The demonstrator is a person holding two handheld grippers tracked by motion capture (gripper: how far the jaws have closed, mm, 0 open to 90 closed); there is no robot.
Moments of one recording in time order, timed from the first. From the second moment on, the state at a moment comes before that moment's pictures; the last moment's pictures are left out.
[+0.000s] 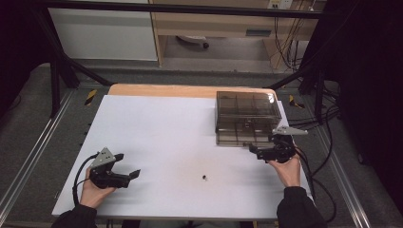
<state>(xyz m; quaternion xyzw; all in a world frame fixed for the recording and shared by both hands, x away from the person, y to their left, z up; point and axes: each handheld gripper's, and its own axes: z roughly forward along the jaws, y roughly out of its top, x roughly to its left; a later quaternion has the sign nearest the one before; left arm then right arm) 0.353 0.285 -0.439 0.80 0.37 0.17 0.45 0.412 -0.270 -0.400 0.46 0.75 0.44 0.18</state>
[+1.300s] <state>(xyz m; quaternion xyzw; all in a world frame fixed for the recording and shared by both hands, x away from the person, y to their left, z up) 0.353 0.284 -0.439 0.80 0.37 0.17 0.45 0.350 -0.123 -0.455 0.33 0.84 0.42 0.10</state>
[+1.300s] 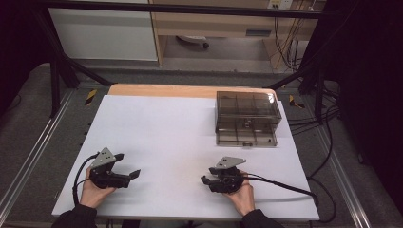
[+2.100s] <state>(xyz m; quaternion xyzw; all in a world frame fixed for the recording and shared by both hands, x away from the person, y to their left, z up) 0.353 0.285 -0.439 0.80 0.37 0.17 0.45 0.351 -0.122 -0.458 0.32 0.85 0.41 0.10</state>
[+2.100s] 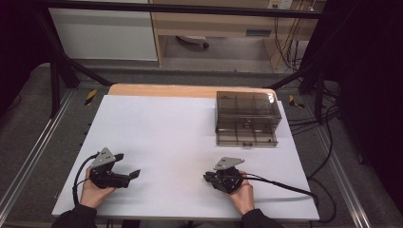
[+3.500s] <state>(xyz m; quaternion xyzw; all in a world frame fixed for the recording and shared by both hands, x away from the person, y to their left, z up) 0.353 0.285 -0.439 0.80 0.37 0.17 0.45 0.375 -0.203 -0.416 0.38 0.82 0.40 0.14</state>
